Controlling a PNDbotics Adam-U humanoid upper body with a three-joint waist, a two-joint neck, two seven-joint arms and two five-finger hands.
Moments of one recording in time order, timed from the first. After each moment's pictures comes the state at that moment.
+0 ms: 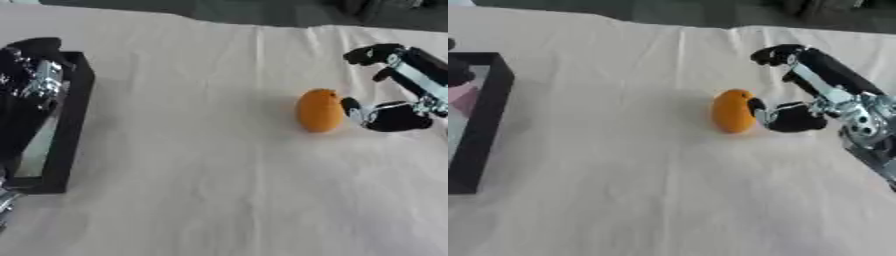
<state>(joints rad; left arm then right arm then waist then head) -0.55 0.55 -0.34 -1.98 0.18 0.32 0.52 -0.50 -1.00 0.28 -1.99 0.23 0.49 0.07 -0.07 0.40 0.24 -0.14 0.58</state>
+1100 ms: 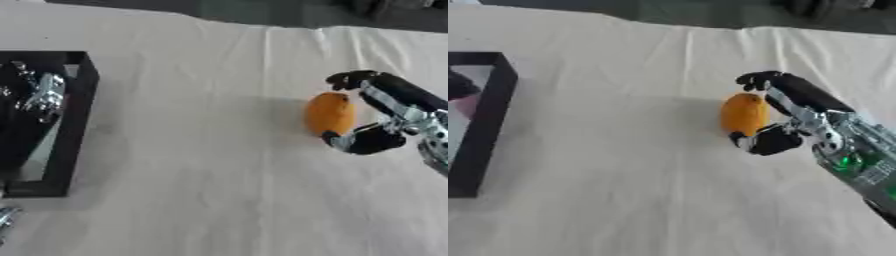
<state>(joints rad) -0.56 0.53 -0.37 -1.98 0.18 0.33 0.51 -0.53 -0.96 0.35 -1.99 0.37 0.60 0.20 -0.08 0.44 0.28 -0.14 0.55</state>
